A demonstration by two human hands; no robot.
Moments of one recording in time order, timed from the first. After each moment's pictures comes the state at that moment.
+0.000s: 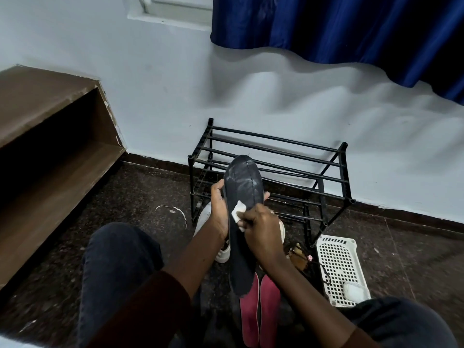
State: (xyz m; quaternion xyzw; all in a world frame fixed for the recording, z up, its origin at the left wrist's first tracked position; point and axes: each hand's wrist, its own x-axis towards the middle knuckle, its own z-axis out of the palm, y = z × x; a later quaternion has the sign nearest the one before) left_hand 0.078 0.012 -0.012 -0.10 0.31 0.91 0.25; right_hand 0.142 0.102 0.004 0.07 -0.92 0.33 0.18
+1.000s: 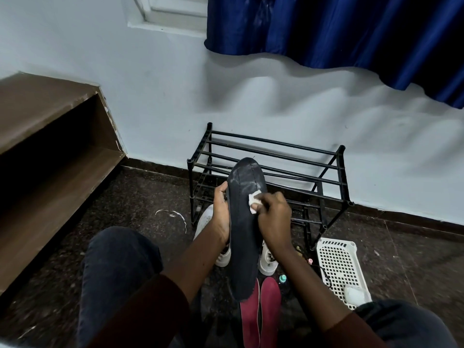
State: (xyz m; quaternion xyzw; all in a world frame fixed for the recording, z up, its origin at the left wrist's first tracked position) left_hand 0.083 0.013 -0.001 -0.12 0.36 0.89 0.25; right_hand 0.120 0.120 0.016 -0.06 -0.89 0.42 0.17
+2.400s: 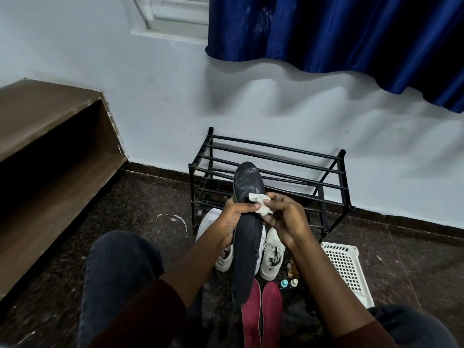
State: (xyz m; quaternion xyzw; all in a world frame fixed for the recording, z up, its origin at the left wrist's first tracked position) left_hand 0.090 0.021 0.004 -0.06 0.48 0.85 0.20; right_hand 0.117 0.142 0.053 -0.20 -0.53 0.82 -0.05
